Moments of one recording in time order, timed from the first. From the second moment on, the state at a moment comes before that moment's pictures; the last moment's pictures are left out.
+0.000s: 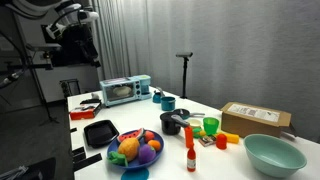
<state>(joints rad) 0.10 -0.45 0.27 -2.25 0.04 2.07 0.30</state>
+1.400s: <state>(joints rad) 0.06 -0.40 0.26 -2.23 -0.02 2.06 0.40</state>
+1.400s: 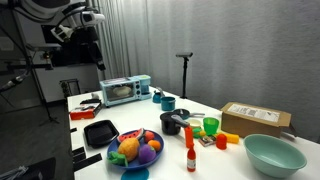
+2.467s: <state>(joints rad) 0.01 -0.08 0.19 -2.00 -0.20 2.11 0.50</state>
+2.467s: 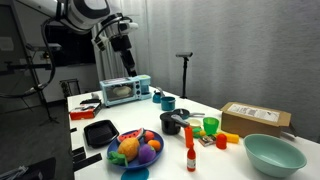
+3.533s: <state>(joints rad) 0.03 0.30 0.05 -1.73 -0.20 2.10 0.78</state>
